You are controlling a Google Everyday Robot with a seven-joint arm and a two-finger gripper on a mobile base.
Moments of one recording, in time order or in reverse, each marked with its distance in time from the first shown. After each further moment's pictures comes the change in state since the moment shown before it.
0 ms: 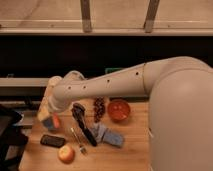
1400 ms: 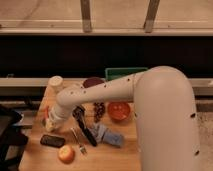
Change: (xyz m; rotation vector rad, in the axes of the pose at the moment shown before) arm 0.066 0.012 0.082 -0.193 0.225 0.052
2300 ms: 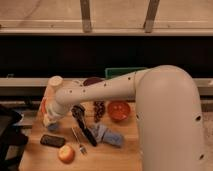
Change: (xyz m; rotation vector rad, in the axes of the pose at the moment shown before) arm -0.024 0.006 -0.014 0.015 -0.094 -0.048
